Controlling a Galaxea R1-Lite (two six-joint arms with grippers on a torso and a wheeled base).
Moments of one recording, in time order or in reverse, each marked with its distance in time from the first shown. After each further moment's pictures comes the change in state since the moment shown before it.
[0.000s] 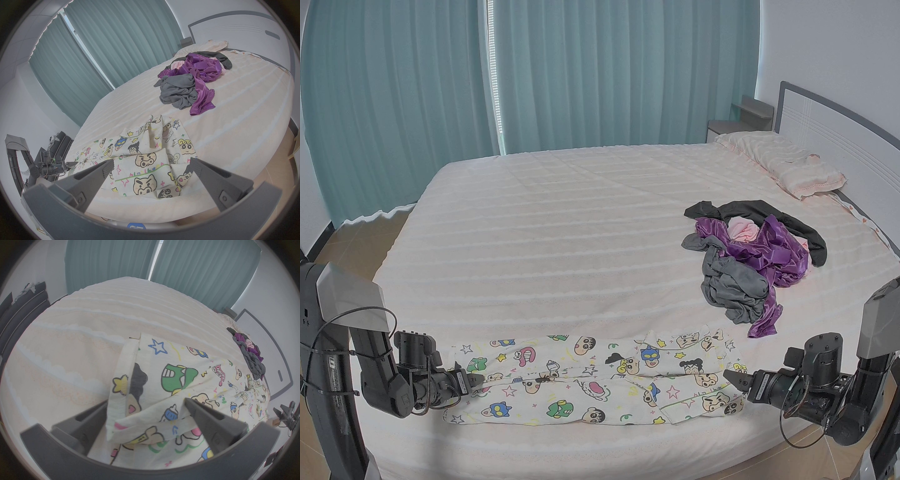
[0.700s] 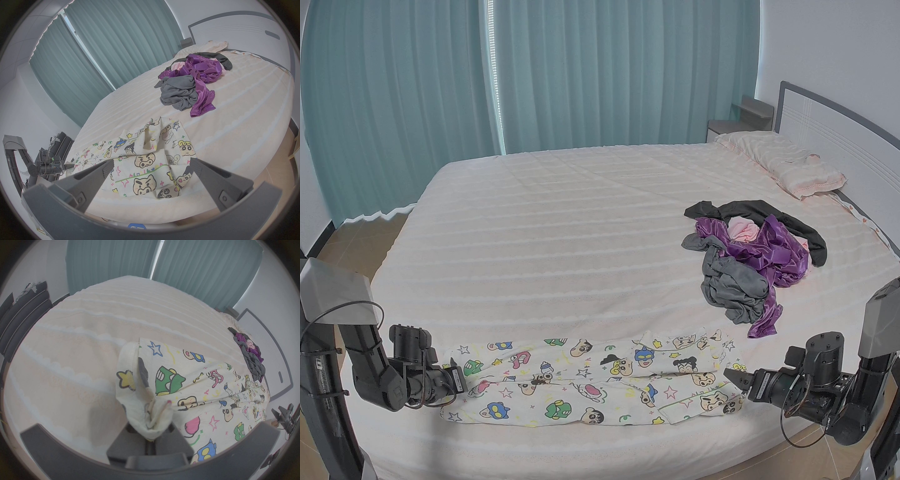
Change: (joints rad) left arm 0.027 -0.129 -0.010 0.190 0.008 0.000; right arm -0.003 -0.008 0.000 0.000 0.001 0.001
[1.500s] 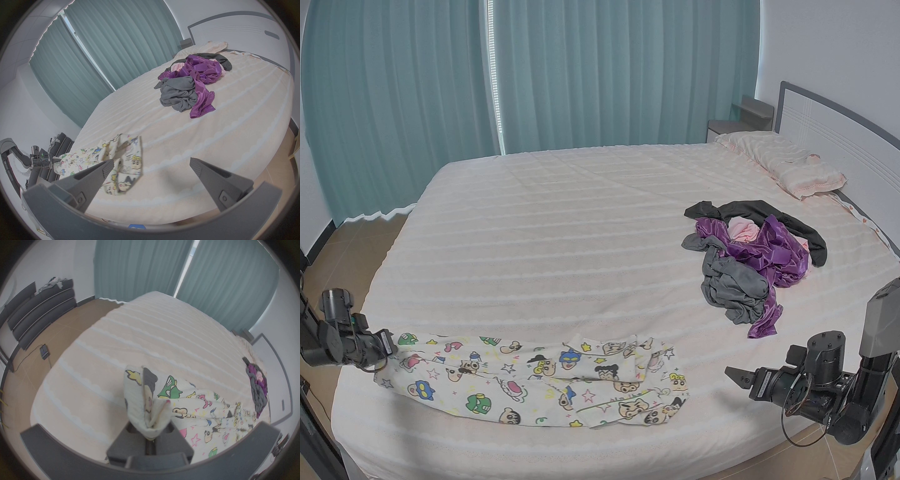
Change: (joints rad) left arm 0.469 -0.230 -0.222 0.409 -0.164 0.169; right arm -0.010 -0.004 0.000 -0.008 0.000 0.000
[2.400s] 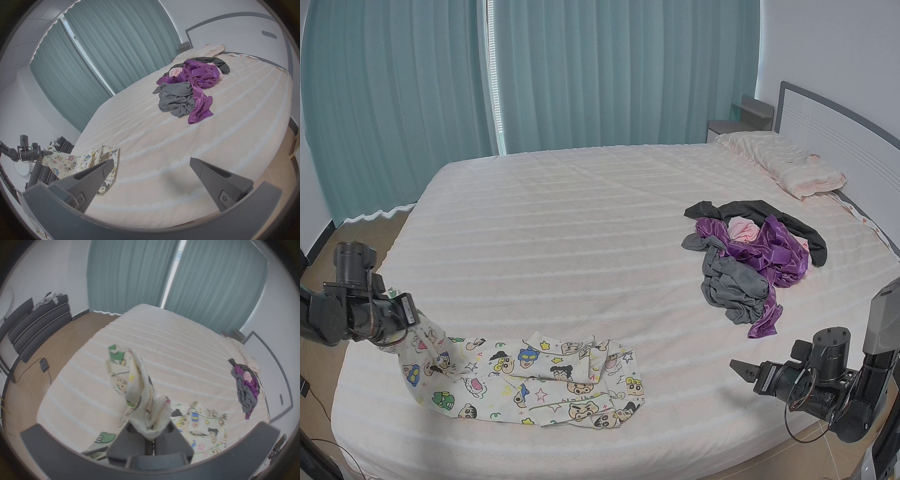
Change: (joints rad) left arm -0.494 -0.303 -0.066 0.247 0.303 -0.233; right arm -0.023 -0.013 0.000 -0.015 0.000 -0.001
